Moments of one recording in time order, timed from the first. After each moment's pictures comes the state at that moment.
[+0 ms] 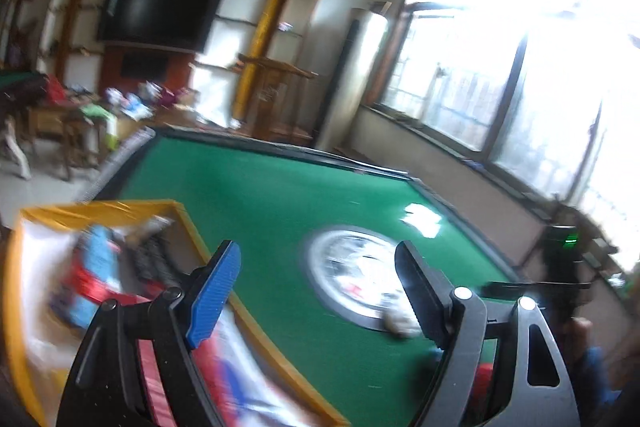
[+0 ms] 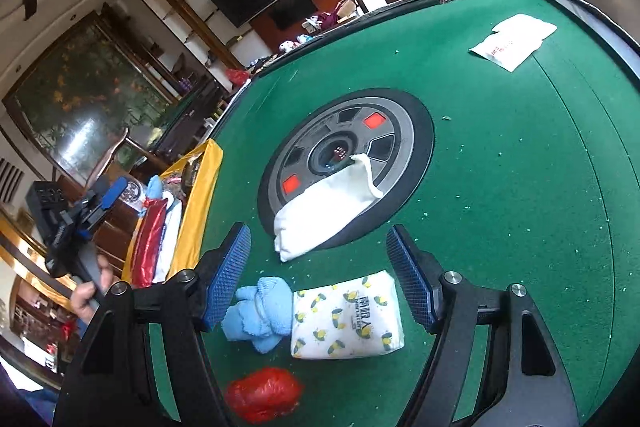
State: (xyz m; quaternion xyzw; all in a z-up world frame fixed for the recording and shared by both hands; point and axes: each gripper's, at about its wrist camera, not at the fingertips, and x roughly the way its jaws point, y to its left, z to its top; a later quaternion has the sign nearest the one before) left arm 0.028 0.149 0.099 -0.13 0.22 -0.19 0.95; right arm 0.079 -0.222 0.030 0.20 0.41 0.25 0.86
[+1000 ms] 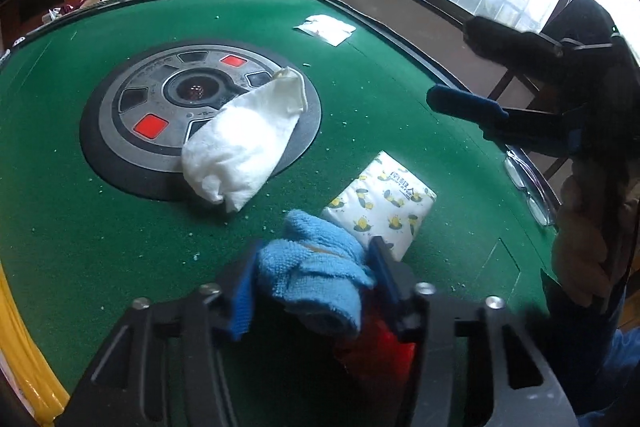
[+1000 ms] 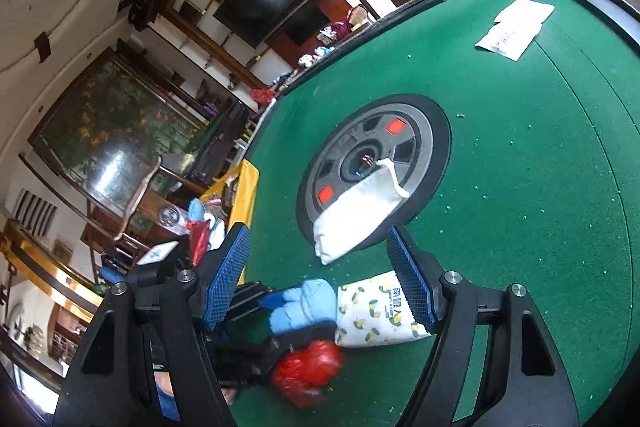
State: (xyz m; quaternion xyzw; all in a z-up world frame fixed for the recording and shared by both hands) left arm 0.044 -0.043 -0.002 -0.01 0.45 -0.31 0.83; right arm 0.064 -0.234 0.038 0.28 0.39 0.28 0.83
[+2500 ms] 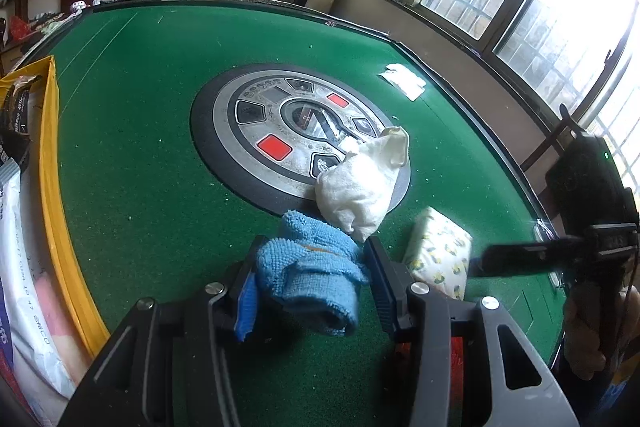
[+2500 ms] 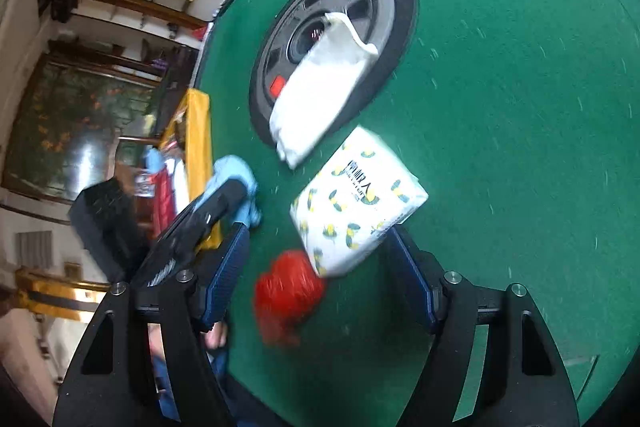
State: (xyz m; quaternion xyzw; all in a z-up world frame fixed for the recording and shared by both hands) left arm 0.063 0.023 0.008 -0.09 0.43 -0.22 0.87; right arm 0.072 -0.194 -0.011 0.29 0.56 0.22 0.74
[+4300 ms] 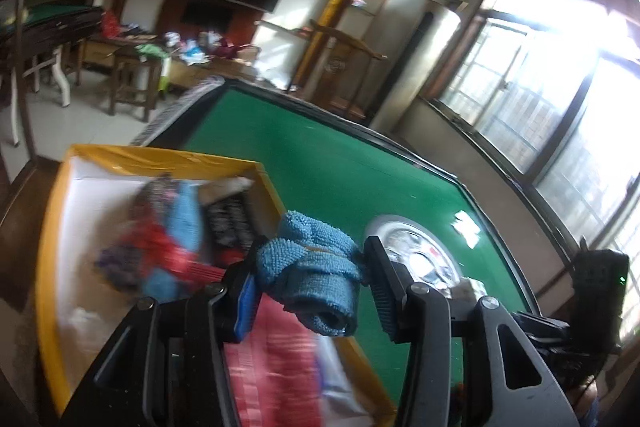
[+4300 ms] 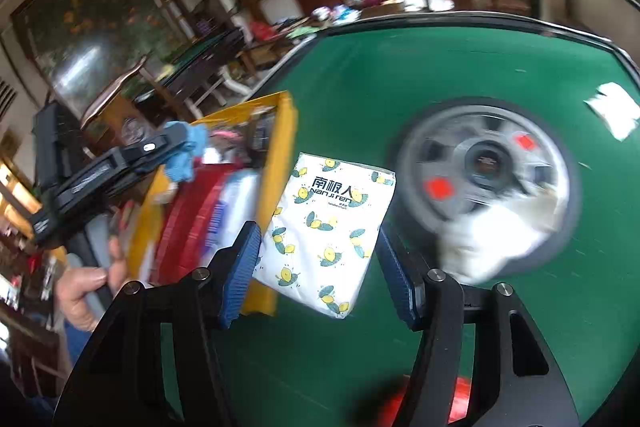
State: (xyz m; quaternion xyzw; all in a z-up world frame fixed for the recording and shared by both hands) left arm 0.049 0.205 0.079 -0.21 0.30 -0.10 0.93; right arm 0.076 -0.013 0.071 0.07 0.43 0.30 0.85
